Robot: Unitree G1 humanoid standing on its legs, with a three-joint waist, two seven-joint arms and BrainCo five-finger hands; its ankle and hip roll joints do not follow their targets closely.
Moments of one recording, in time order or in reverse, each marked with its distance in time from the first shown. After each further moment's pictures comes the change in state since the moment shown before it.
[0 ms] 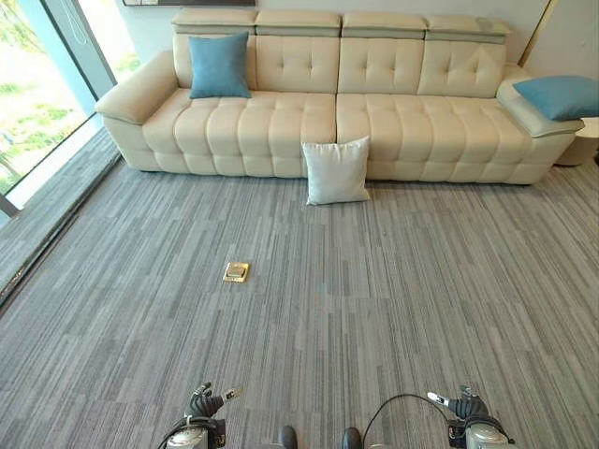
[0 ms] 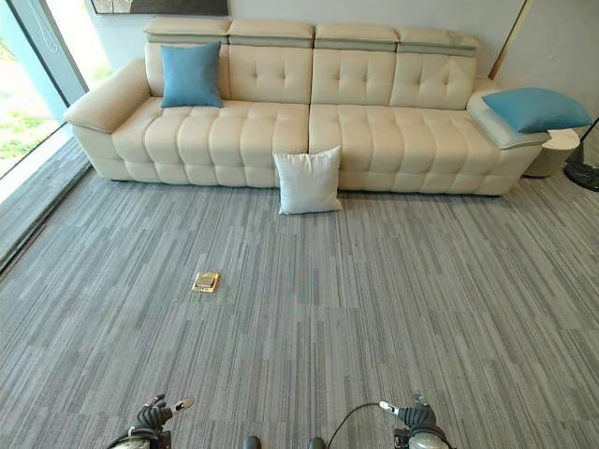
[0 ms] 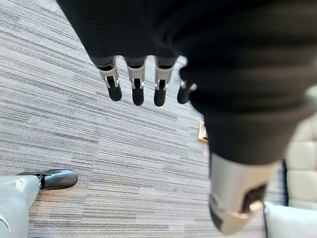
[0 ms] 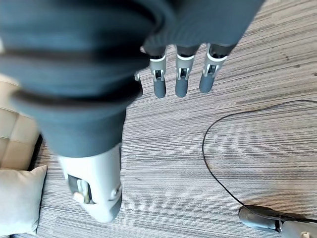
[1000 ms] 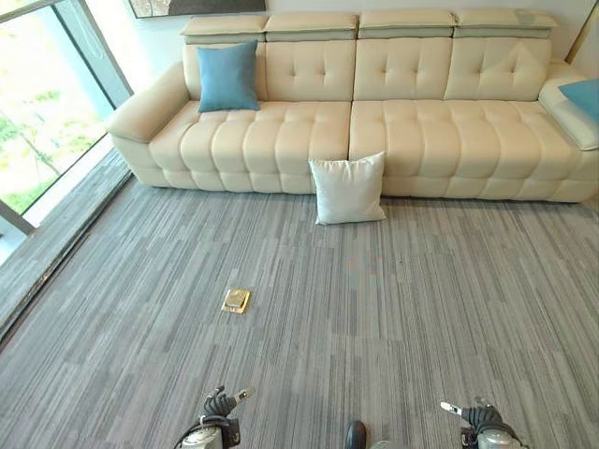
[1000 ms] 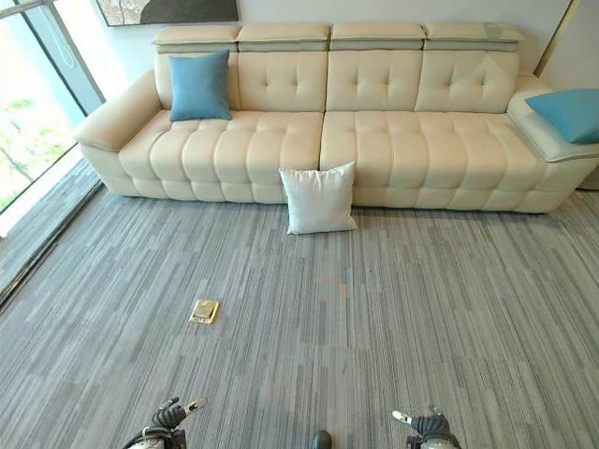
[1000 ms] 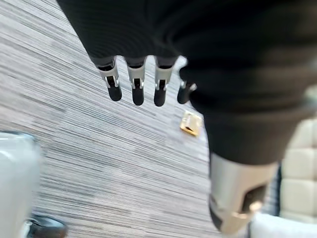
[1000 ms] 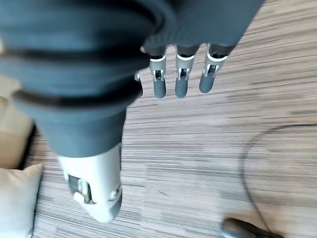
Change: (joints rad) left arm -0.036 -0.056 -0.036 0.058 -0.074 -0.002 0.008; right arm -0.036 -0.054 0.018 0.085 0.001 0.012 0.000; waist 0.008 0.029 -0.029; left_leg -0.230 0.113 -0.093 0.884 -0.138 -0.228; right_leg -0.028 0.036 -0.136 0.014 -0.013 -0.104
